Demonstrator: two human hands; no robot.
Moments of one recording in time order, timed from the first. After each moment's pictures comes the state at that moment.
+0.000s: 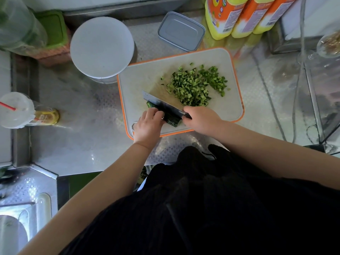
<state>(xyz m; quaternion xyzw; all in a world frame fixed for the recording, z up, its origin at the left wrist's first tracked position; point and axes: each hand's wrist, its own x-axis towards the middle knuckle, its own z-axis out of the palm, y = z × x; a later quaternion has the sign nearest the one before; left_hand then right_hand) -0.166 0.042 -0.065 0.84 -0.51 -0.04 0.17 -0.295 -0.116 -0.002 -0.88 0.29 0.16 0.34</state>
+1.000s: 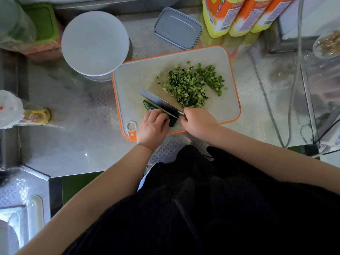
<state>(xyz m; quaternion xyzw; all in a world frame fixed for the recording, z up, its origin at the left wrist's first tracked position) -0.181 0.034 -0.087 0.80 -0.53 -0.02 0.30 -0.295 -0.105 -0.001 -0.89 0.33 0.16 0.28</state>
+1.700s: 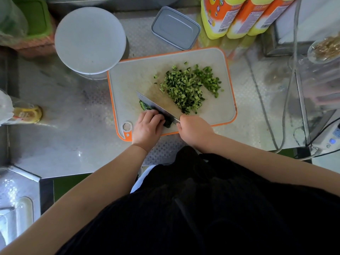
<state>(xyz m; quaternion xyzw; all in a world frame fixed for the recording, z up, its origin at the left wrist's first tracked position) -0.177 0.036 -0.091 0.79 -0.52 -0.02 0.32 -0.301 -0.088 0.007 -0.89 0.33 0.20 0.26</state>
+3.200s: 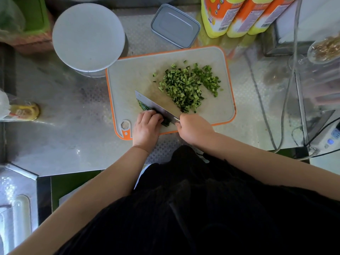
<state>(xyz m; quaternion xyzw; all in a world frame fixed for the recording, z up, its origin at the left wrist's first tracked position) -0.188 0.035 -0.093 0.81 -0.48 -0.01 0.33 -0.298 -0.092 0.010 -0.88 0.33 0.23 0.25</state>
